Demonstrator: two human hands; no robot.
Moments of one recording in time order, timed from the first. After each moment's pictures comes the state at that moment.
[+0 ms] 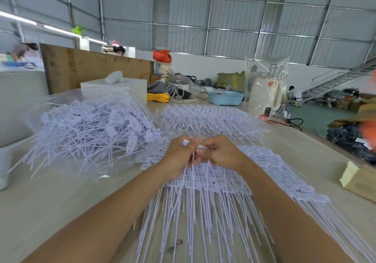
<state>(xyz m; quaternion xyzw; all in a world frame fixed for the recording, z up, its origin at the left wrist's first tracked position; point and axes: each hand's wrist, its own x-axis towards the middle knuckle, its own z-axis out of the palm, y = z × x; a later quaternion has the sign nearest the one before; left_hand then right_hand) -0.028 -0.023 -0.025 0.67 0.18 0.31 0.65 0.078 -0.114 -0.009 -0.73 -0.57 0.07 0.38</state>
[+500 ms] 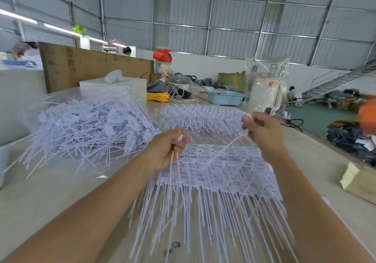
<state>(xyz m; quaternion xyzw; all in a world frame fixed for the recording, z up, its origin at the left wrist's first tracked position) -0.044 0.007 -0.005 0.48 0.16 0.25 0.82 0.117 -0.157 0.024 -0.65 -0.40 -0.06 0.64</state>
